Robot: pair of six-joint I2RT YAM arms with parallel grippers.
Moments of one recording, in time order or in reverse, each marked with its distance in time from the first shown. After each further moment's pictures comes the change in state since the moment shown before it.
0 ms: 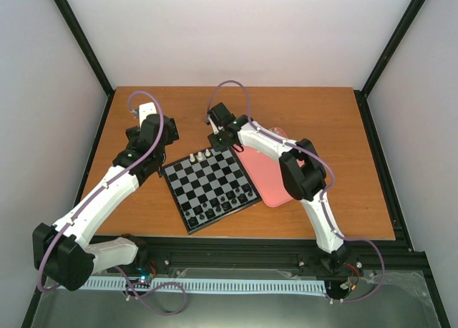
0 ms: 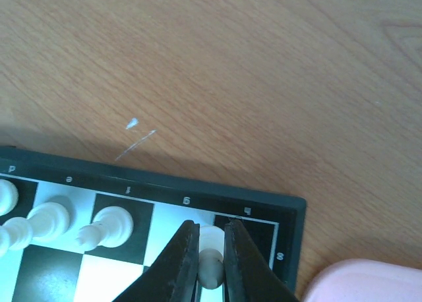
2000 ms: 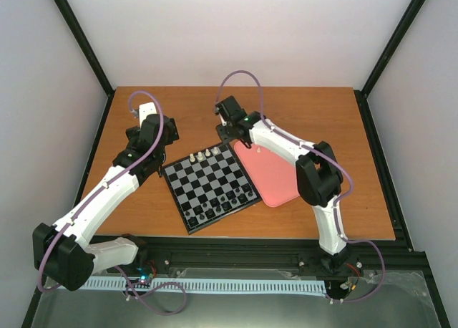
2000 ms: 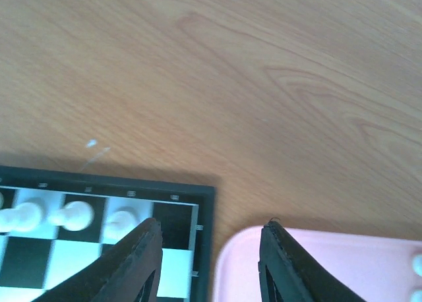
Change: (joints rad) left arm 0.000 0.000 0.000 0.000 0.000 0.000; right arm -0.004 -0.159 -0.097 0.044 0.127 -0.024
